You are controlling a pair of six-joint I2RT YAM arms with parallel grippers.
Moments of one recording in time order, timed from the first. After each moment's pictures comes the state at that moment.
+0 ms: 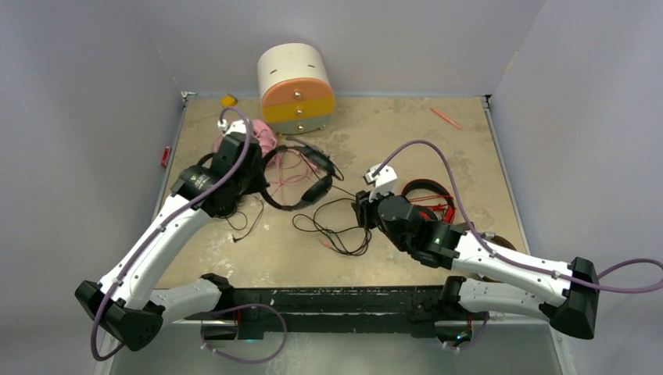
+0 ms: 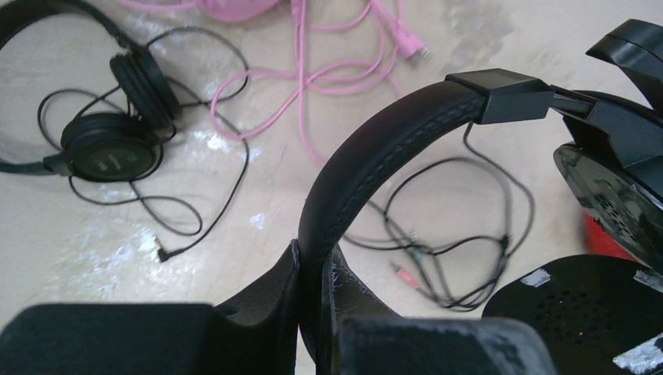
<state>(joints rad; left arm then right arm) -0.55 1.11 1.20 -0.93 -0.32 -0.62 1.09 0.99 0.79 -0.18 0.51 0.26</state>
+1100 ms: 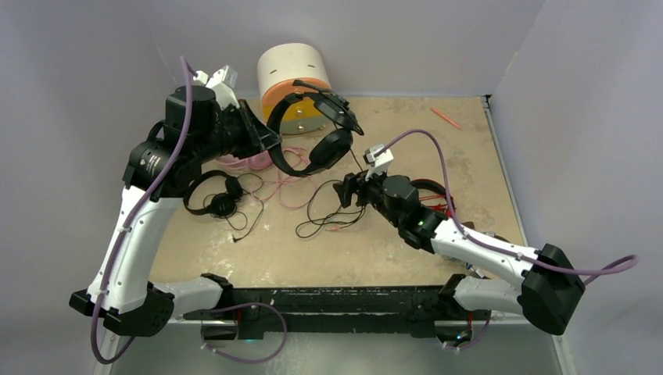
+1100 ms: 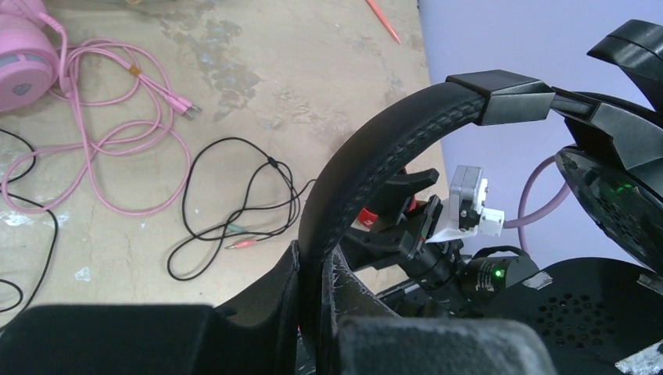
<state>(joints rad) -0.43 1.21 1.76 -1.00 0.15 -0.68 0.84 1.16 0.68 0.26 0.19 0.27</state>
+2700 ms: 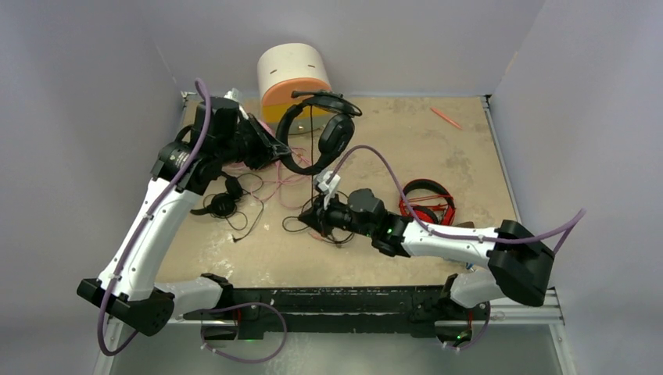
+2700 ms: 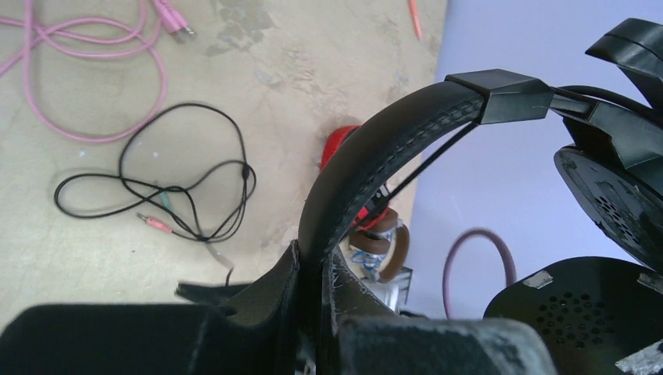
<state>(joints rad) -0.43 1.21 1.56 -0.92 0.16 -0.99 1.02 1.40 0.76 0.42 -0.13 0.25</state>
